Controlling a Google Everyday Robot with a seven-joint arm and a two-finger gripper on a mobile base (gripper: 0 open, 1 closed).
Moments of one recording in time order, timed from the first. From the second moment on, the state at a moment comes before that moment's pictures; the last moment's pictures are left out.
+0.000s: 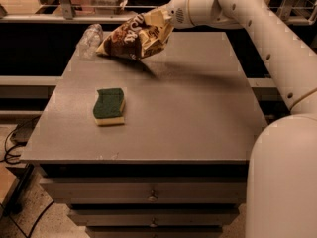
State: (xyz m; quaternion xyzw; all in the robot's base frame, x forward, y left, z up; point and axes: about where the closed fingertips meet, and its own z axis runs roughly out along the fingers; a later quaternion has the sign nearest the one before) arm 0.786 0.026 0.973 -0.40 0.70 0.30 0.51
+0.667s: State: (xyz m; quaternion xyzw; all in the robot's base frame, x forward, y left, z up) arm 0.793 0.020 0.960 -0.39 0.72 0.29 0.50
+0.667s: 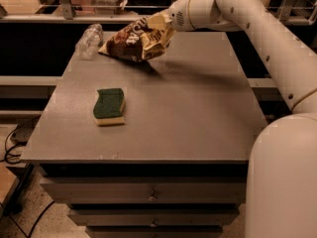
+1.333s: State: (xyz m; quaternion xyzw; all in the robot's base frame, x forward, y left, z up) arm 0.793 0.026 0.956 -0.39 0.72 0.30 0.50
